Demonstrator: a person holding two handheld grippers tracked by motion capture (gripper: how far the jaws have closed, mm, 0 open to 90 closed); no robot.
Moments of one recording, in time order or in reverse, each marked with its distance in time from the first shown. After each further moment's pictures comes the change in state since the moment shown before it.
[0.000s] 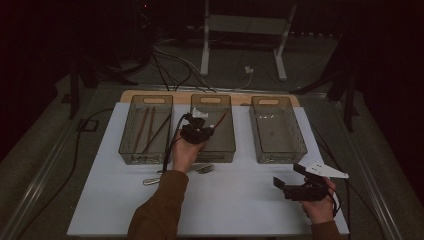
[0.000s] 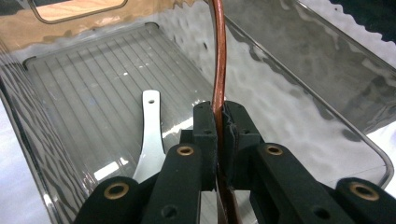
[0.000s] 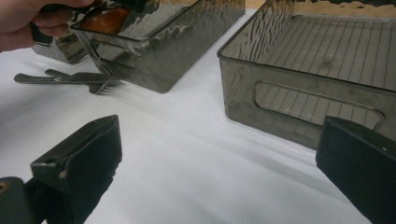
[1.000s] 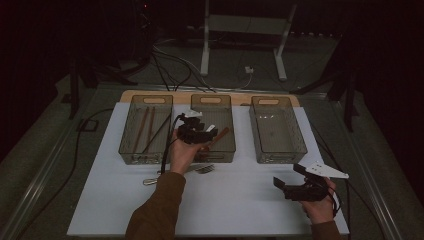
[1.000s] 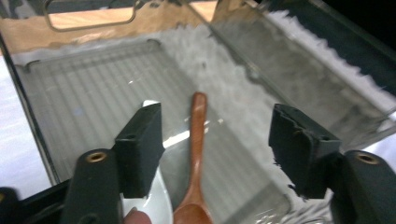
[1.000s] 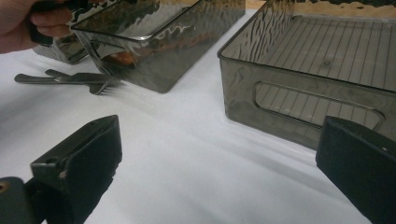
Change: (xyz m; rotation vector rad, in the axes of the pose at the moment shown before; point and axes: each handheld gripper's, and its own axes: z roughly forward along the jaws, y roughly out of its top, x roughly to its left) left arm 0.009 -0.004 -0.013 -0.118 -0.056 -0.097; right arm 0.001 0.000 0.000 -0.001 0.000 0.000
